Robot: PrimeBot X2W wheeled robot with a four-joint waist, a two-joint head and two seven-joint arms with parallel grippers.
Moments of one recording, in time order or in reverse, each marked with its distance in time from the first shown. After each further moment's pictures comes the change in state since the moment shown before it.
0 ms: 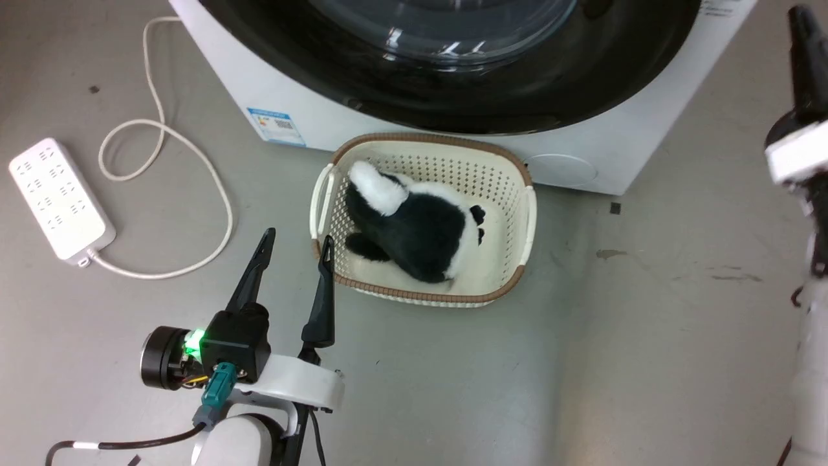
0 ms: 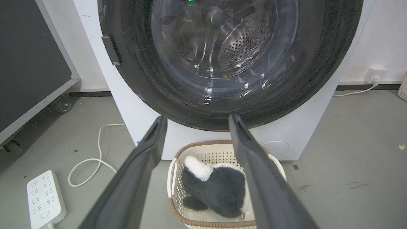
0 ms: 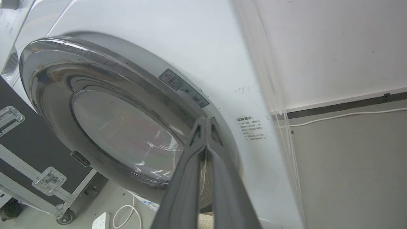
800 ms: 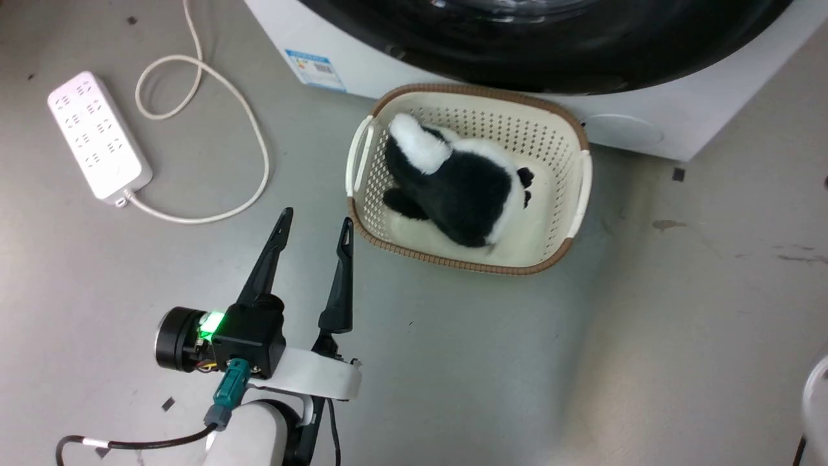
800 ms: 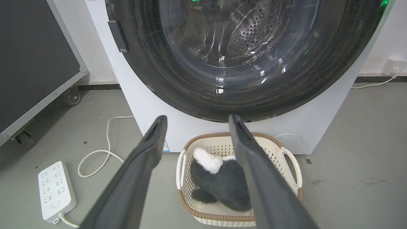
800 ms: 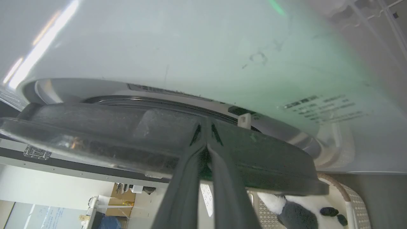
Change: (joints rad) left arm -0.040 0.000 -0.048 -0.005 -0.010 0.014 -0.048; right arm -0.452 -0.014 -0.282 0.419 0.270 0.000 0.438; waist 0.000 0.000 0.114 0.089
